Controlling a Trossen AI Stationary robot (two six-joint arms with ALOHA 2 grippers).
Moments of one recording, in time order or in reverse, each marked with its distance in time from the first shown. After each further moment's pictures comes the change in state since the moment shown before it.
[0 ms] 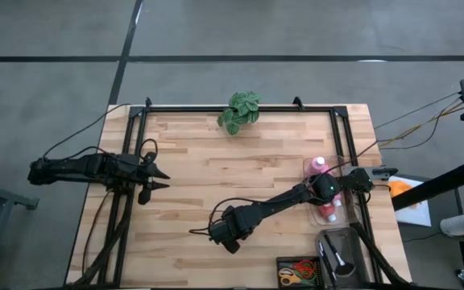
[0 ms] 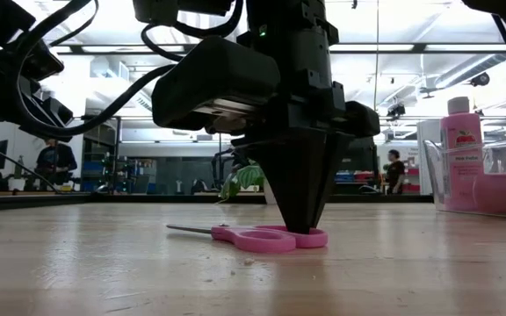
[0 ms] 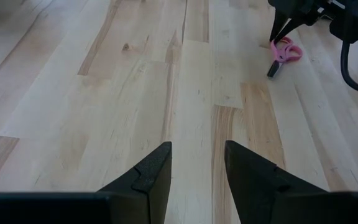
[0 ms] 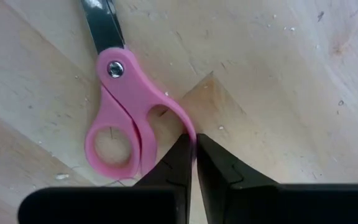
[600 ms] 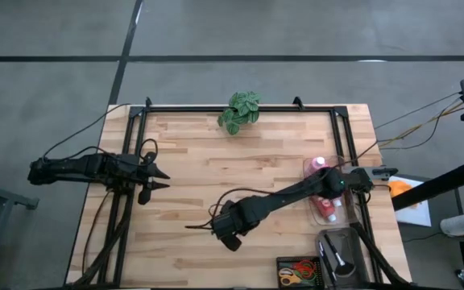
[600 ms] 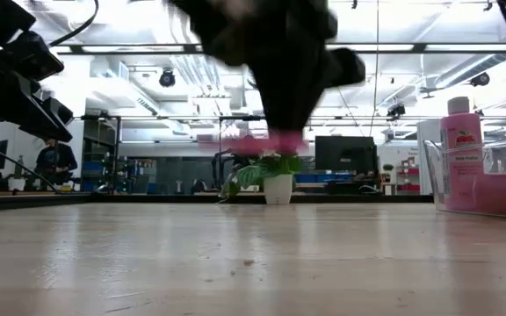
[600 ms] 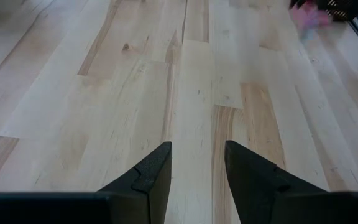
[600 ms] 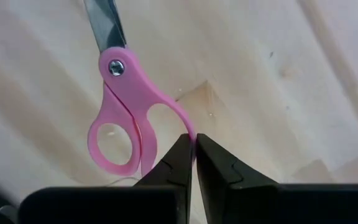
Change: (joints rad) left arm 0.000 0.000 0.000 0.000 0.000 0.000; right arm -0.010 -0.140 0.017 -0.033 0.024 -0.090
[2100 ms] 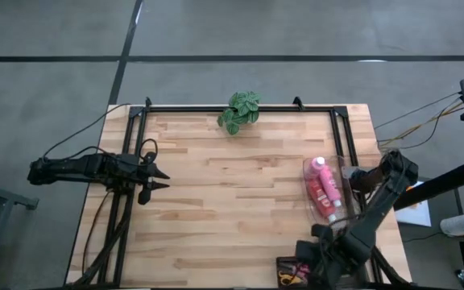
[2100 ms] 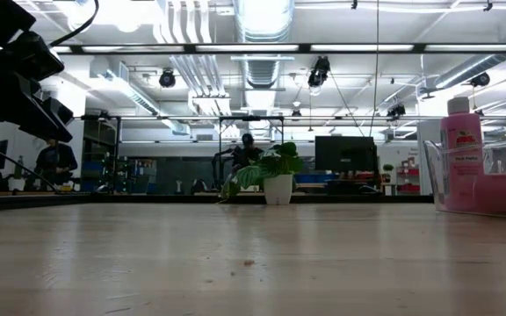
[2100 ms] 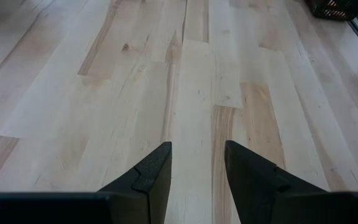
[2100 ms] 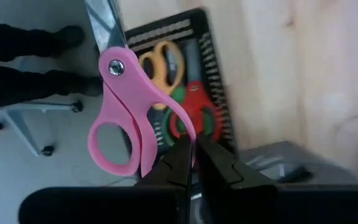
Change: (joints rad) left arm 0.000 0.000 0.000 0.000 0.000 0.000; right arm 0.534 -0.615 -0.622 0.172 0.026 0.133
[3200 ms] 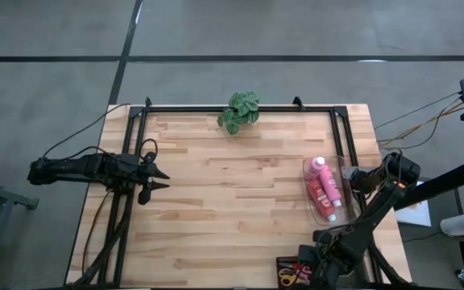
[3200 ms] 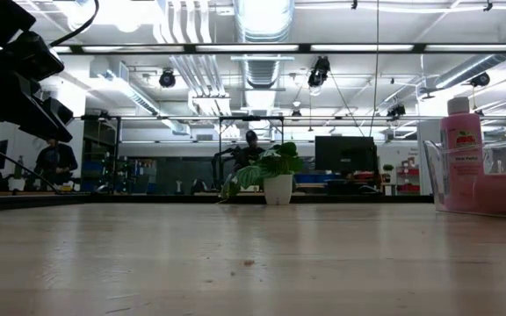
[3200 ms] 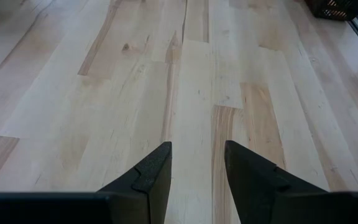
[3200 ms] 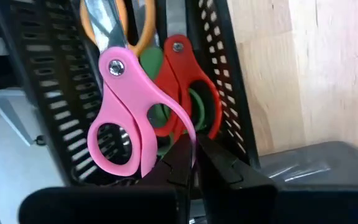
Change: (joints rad) left arm 0.000 0.000 0.000 0.000 0.000 0.000; right arm 0.065 0.003 -0.383 0.392 -0.049 0.072
